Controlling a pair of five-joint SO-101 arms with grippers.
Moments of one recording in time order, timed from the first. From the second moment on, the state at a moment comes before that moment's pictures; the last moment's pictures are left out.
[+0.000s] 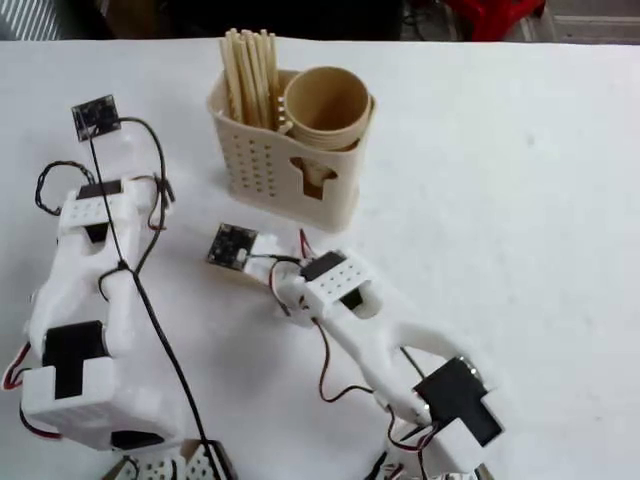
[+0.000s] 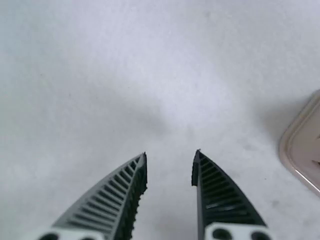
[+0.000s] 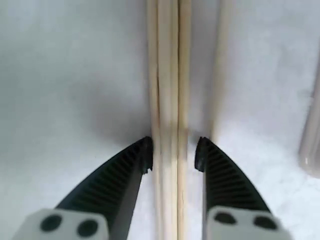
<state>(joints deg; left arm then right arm) -18.0 5.8 25.8 40.0 11.2 -38.2 -0.6 40.8 39.9 38.3</state>
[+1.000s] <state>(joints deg) -18.0 5.8 25.8 40.0 11.2 -37.5 -8.4 42.6 46.2 32.5</state>
